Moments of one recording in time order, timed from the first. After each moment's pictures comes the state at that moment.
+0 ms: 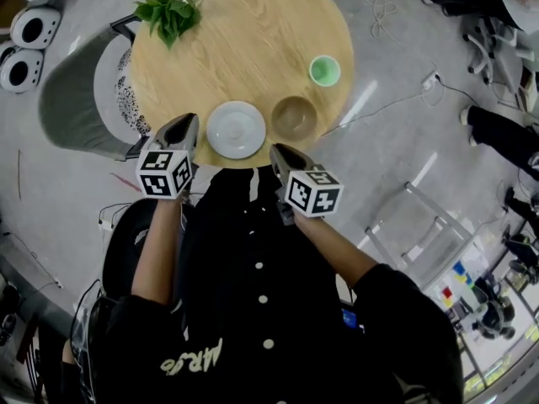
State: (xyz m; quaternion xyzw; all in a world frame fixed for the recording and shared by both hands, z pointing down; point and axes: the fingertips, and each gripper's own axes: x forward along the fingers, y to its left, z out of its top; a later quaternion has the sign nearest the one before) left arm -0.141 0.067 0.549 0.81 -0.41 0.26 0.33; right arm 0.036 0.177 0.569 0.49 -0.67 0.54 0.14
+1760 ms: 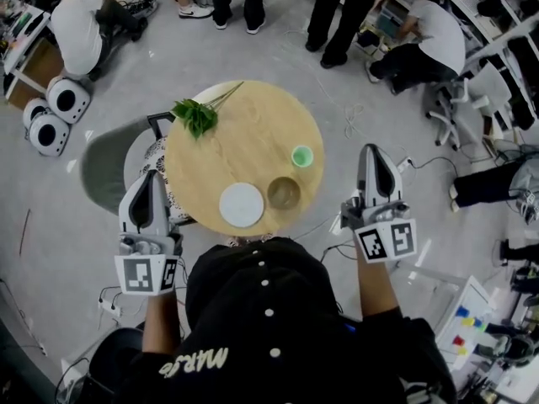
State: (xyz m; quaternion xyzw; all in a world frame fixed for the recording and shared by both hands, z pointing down) left arm -0.202 0.078 0.152 0.85 -0.53 -0.04 -0.03; right arm 0.166 0.091 0.137 0.61 -0.78 -0.02 -0.08
